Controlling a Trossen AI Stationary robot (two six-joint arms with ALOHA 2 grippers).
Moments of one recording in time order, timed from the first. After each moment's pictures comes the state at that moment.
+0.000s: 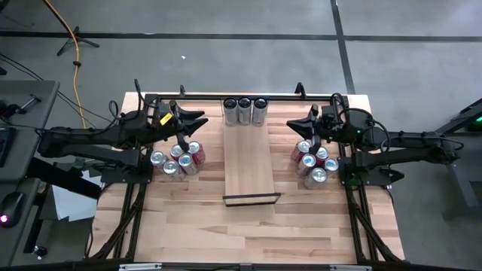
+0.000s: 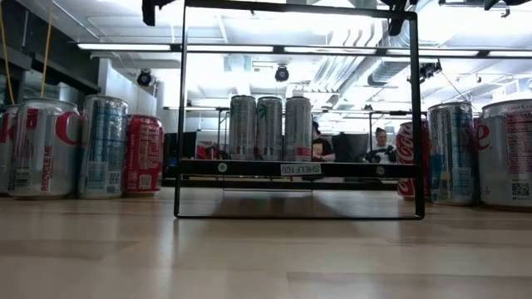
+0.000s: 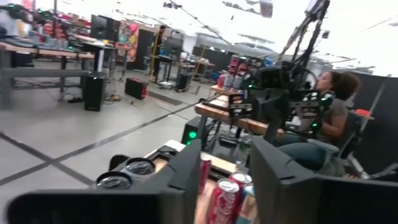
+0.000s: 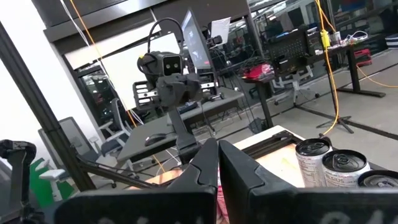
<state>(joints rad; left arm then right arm) 0.06 0.79 0.67 0.24 -0.31 -0.20 -0.12 0.78 0.64 0.27 0.04 0.34</state>
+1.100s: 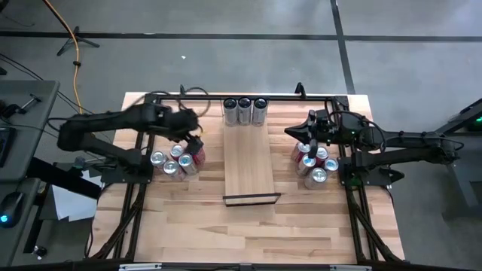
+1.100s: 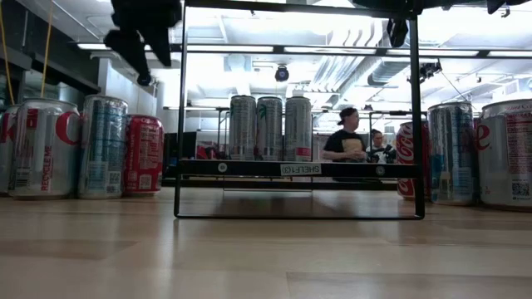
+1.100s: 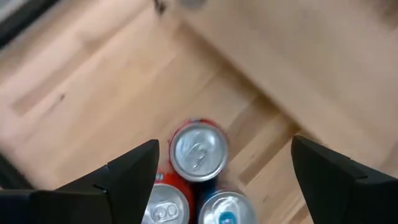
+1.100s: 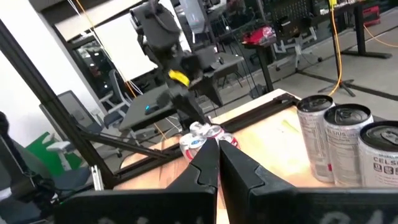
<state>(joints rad) 0.15 1.23 1.24 -1.20 -0.21 -0.63 -0.12 0.78 0.64 0.12 0.00 0.38</state>
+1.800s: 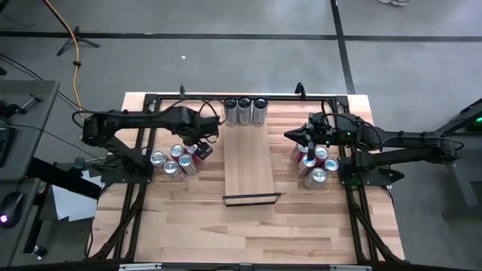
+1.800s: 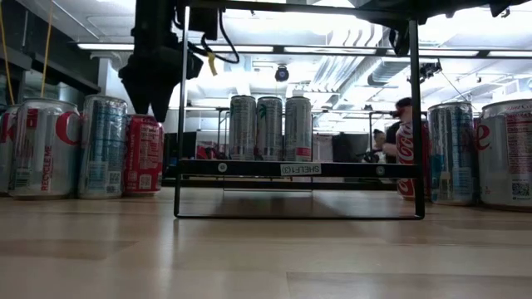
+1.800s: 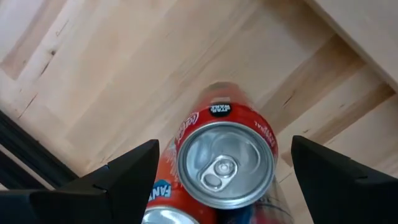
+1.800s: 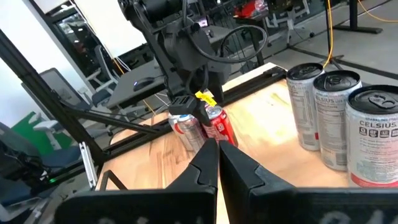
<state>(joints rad) 0.21 1.53 1.23 -1.25 -0.15 -0.57 -0.12 0.78 0.64 0.01 0.00 0.38</state>
